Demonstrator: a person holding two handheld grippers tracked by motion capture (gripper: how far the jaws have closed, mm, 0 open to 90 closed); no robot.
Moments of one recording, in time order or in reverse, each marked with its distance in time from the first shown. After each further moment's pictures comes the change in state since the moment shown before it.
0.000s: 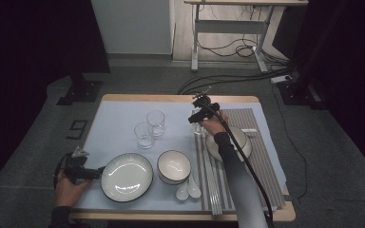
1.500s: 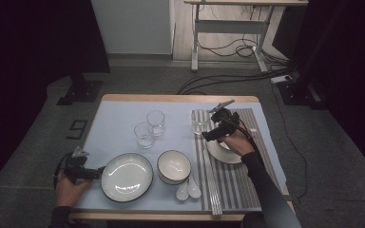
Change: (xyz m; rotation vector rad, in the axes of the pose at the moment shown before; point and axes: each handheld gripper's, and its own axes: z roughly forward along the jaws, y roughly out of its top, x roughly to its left) left arm 0.000 0.000 0.000 -0.001 0.001 0.000; right arm 0.000 -0.069 -0.095 -0.077 0.072 -0.111
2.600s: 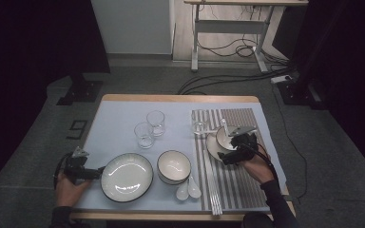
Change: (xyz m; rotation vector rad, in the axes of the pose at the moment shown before) left arm 0.000 0.000 0.000 0.002 0.002 0.003; right arm 0.001 -0.090 -0.022 -0.054 -0.005 0.013
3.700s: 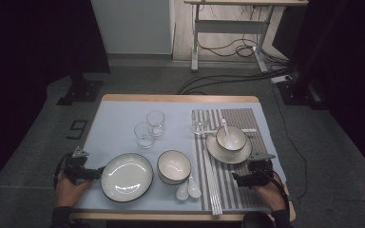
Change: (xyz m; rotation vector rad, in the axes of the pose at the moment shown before) left arm -0.001 0.000 0.000 -0.003 0.002 -0.001; right arm -0.002 -0.101 0.001 0.007 -0.050 0.151
